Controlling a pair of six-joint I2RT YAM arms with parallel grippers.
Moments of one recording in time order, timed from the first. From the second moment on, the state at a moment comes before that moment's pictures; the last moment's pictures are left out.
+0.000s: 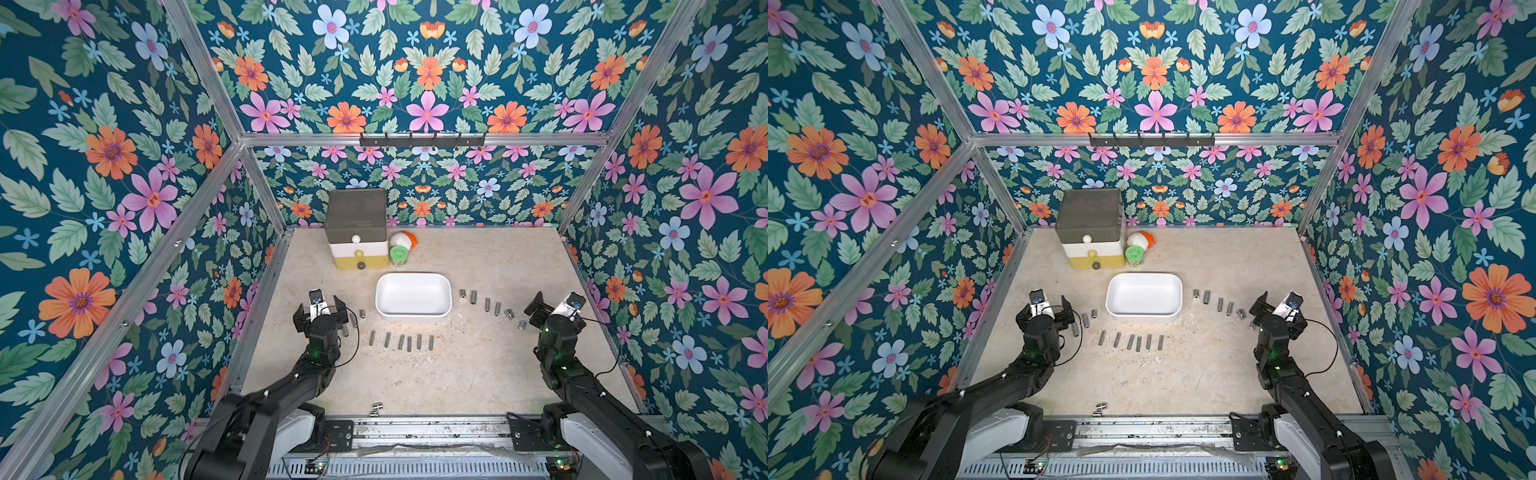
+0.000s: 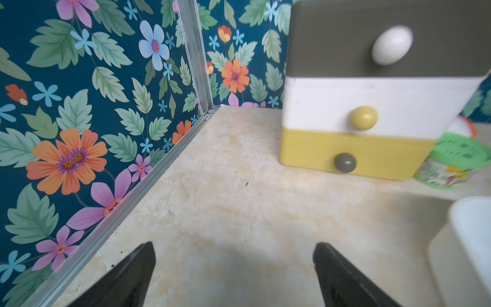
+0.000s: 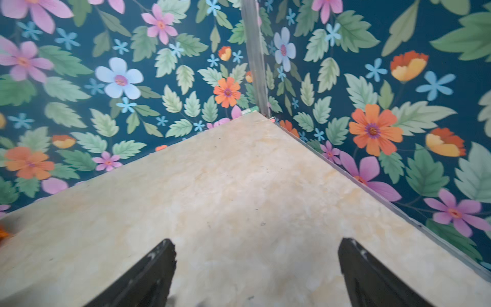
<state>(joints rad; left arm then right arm) -0.30 1.21 0.18 0.76 -0.62 -0.04 0.17 0.89 0.15 0.52 0.58 0.32</state>
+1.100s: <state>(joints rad) -0.04 1.60 0.29 1.12 -0.21 0.00 0.03 1.45 0.12 1.25 0.32 0.19</state>
